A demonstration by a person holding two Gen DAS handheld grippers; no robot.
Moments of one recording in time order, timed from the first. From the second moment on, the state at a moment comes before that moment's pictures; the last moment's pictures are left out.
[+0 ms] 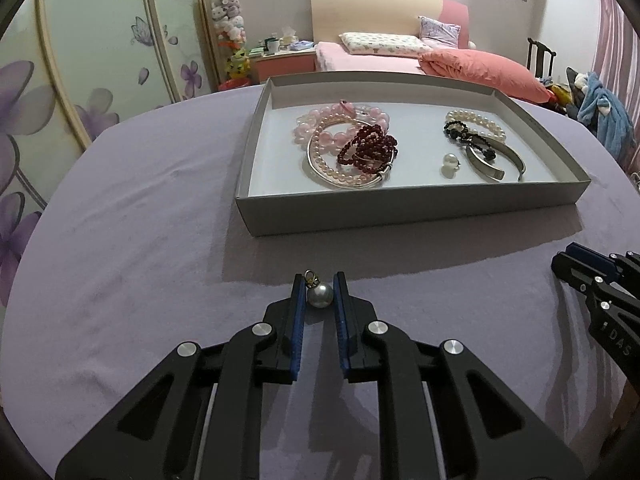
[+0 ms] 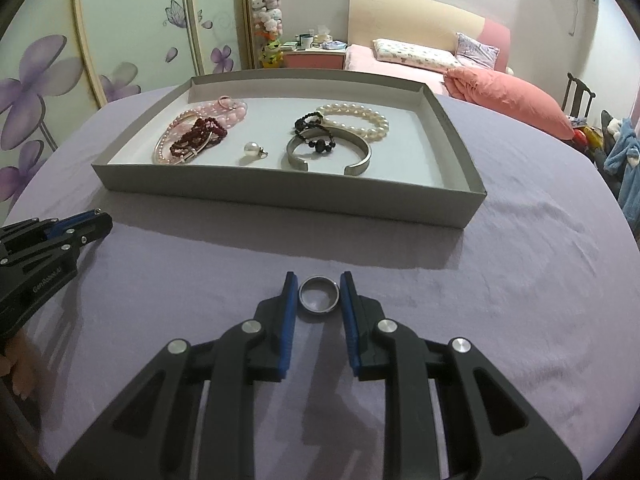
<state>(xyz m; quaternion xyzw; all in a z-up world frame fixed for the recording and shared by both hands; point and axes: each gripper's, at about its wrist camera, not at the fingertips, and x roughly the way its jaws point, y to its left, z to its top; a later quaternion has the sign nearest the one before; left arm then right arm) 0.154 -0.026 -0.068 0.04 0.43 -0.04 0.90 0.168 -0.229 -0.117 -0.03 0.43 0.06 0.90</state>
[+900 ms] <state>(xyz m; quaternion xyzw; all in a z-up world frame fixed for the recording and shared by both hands) 0.147 -0.006 -0.060 -0.01 0.41 -0.05 0.91 0.161 -0.240 -0.102 0.01 0.40 0.06 0.91</state>
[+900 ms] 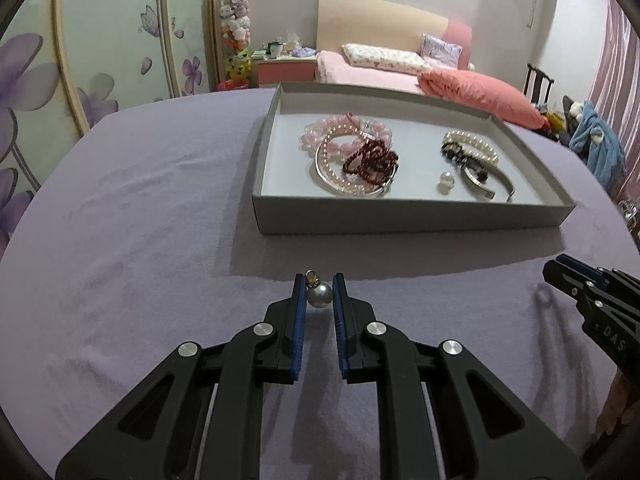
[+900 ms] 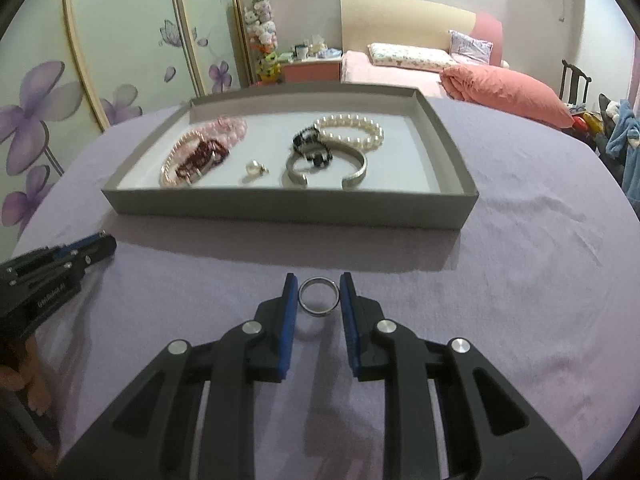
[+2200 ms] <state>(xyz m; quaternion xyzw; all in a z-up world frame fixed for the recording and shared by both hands) 0.122 -0.029 0.011 0.01 0.17 -0.05 0.98 0.141 -0.224 -0.016 0.01 0.13 0.02 0.99</state>
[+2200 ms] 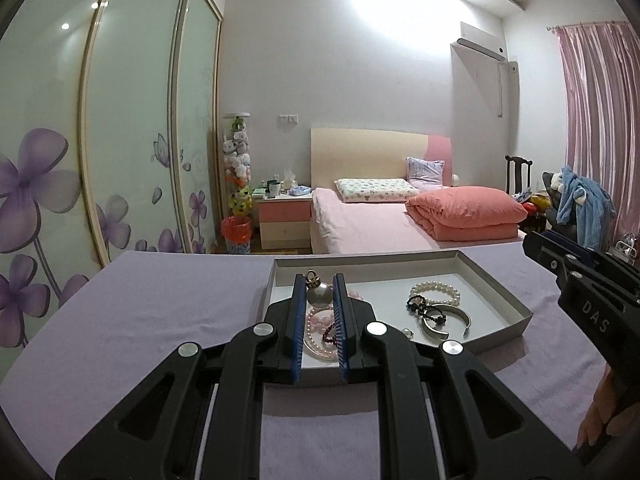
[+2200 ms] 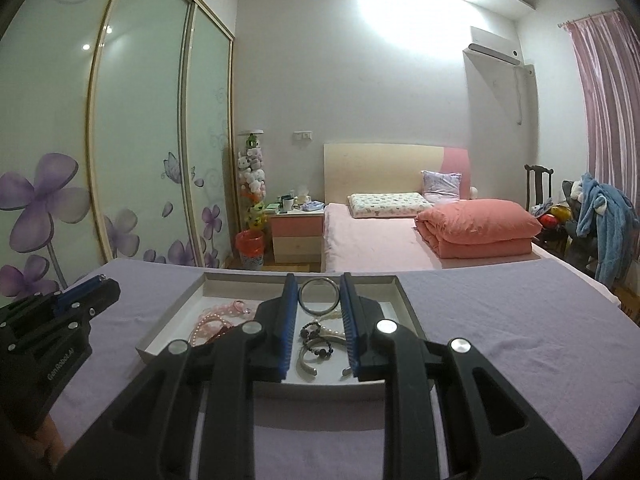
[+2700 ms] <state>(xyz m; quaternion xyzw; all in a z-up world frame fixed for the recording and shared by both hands) 0.142 -0.030 0.008 0.00 0.18 -0.06 0.98 0.158 -0.219 -0.015 0.02 0.13 0.01 0.99</state>
